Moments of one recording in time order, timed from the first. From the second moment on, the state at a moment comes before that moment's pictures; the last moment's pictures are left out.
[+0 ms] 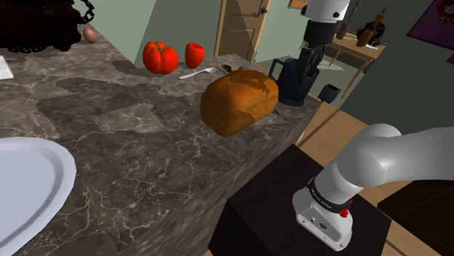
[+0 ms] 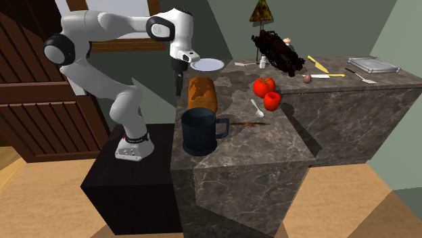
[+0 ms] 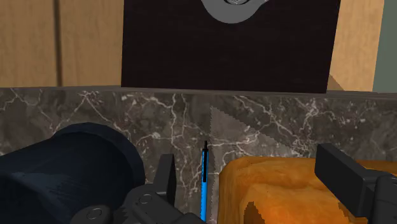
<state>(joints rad) -0.02 -0.80 0.01 -2.40 -0.06 1.44 -0.16</state>
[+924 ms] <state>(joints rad) -0.05 -0.56 -0.23 -2.28 -0.12 1.72 -0.44</state>
